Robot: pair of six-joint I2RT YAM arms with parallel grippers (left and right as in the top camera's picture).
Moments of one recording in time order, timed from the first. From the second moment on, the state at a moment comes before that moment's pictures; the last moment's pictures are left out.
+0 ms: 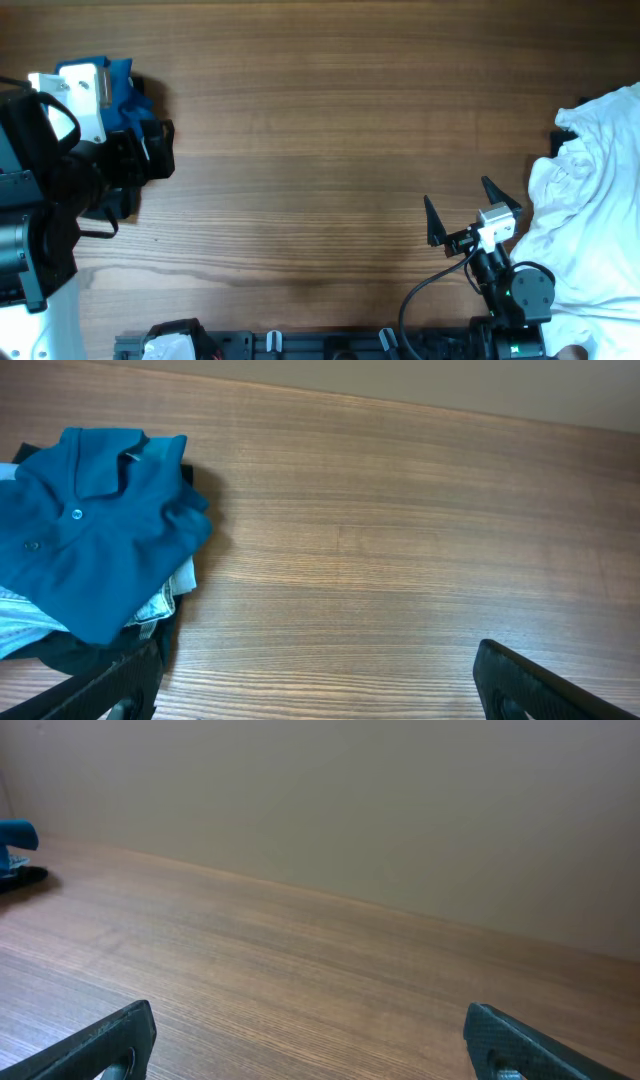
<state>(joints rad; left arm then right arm) 0.14 1.14 1.65 -1.27 0.20 -0.02 0.06 0.02 0.01 0.02 -0.25 -0.11</state>
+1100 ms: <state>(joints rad) -0.05 0.57 0.61 -0.15 0.11 -0.01 0.06 0.02 0.01 0.02 -0.25 -0.11</state>
